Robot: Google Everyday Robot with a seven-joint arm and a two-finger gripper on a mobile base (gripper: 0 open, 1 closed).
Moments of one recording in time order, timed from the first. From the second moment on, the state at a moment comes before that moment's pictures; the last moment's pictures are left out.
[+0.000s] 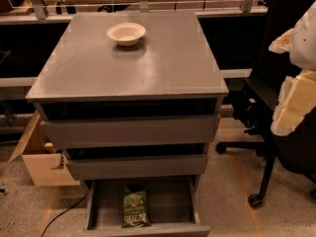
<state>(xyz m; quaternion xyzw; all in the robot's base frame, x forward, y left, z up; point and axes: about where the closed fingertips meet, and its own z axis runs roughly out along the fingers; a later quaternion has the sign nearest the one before) 0.438 -0.216 0.977 -0.60 0.78 -0.04 0.16</state>
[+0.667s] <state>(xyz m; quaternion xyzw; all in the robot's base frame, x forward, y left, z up) 0.435 -0.211 0.950 -0.59 0.79 -0.02 0.17</state>
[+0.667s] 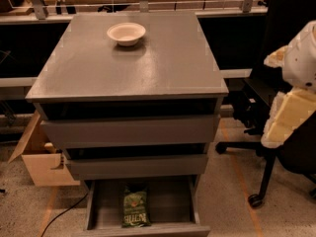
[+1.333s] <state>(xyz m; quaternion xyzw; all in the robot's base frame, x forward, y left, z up) 0.432 -0.174 0.817 -0.56 0.80 0.07 0.21</state>
